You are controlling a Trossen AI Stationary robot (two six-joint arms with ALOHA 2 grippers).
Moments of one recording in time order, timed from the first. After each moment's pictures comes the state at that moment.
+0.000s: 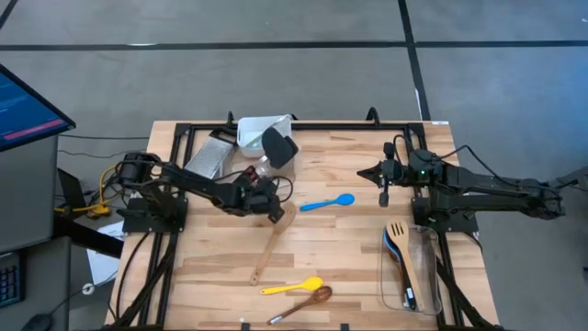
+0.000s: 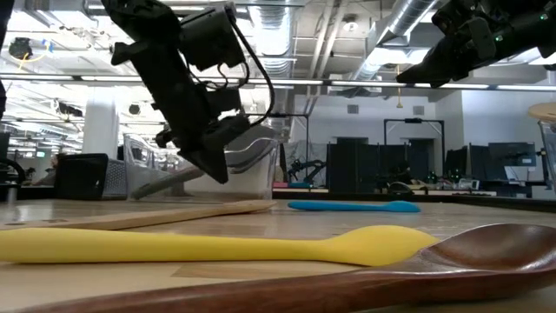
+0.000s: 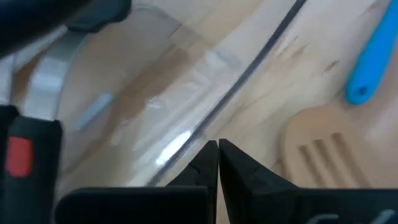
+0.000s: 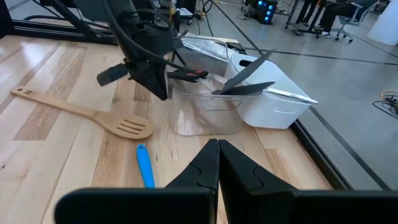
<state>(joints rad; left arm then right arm) -0.07 1.70 0.87 -0.26 -0.58 -0.72 -0.23 0.61 0.41 -0.11 0.00 -0.19</state>
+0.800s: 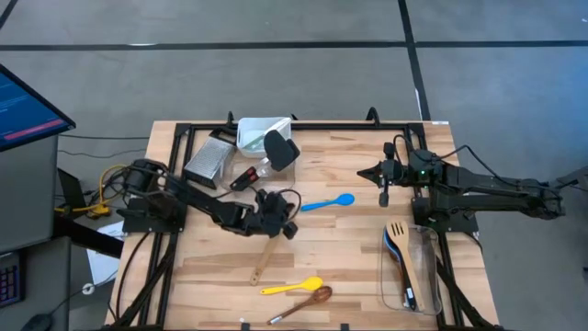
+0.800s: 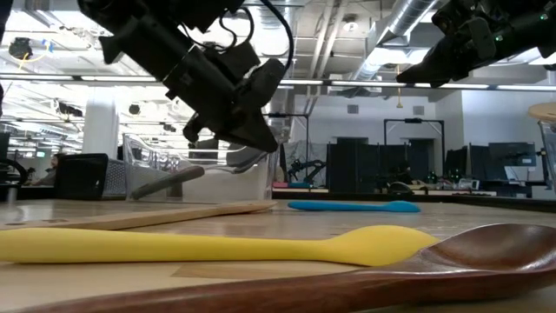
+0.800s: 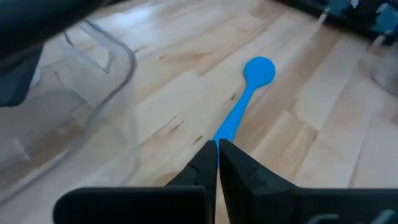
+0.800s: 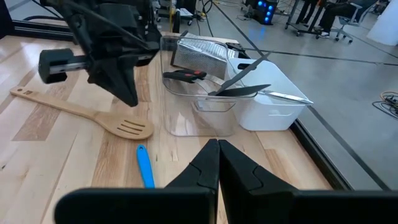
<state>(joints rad) -0.25 1.78 0.87 0.21 -0.77 -0.66 -0.23 0.61 0.41 -0.11 0.00 -0.19</state>
